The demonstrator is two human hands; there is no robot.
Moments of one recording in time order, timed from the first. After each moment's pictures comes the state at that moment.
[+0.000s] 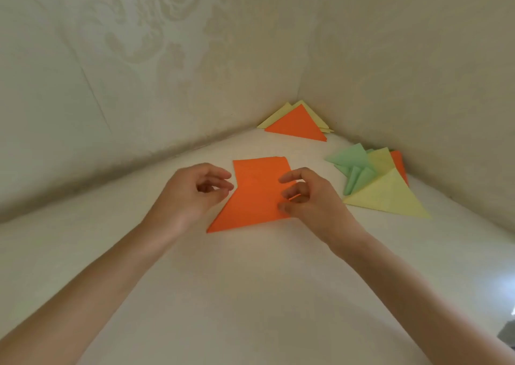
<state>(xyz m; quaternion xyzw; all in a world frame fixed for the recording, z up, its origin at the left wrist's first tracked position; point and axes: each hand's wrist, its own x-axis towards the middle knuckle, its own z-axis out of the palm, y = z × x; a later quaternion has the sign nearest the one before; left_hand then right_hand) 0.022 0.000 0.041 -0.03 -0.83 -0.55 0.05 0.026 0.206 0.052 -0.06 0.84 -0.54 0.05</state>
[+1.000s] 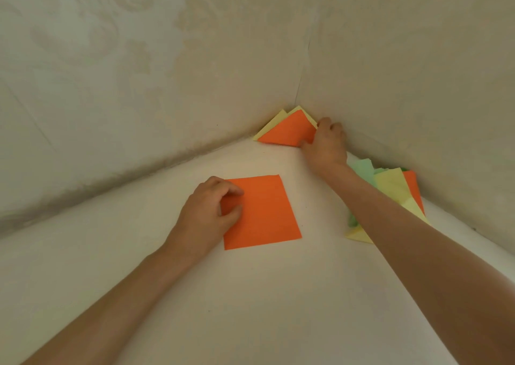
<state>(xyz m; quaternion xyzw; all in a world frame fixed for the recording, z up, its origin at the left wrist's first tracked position) -0.043 0.034 0.004 -0.10 -0.92 -0.37 0.10 -0.183 0.245 0.022 0.07 0.97 -0.19 -0.15</state>
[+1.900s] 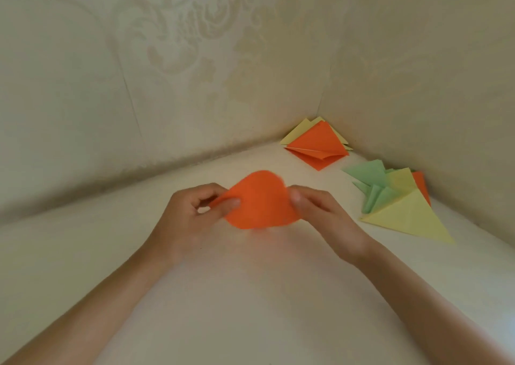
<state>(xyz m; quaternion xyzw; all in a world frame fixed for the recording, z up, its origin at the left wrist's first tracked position) 0.041 -0.017 0.027 -0.12 -0.80 -0.57 0.15 0.013 0.205 0.045 -0.27 0.76 -0.58 0.11</state>
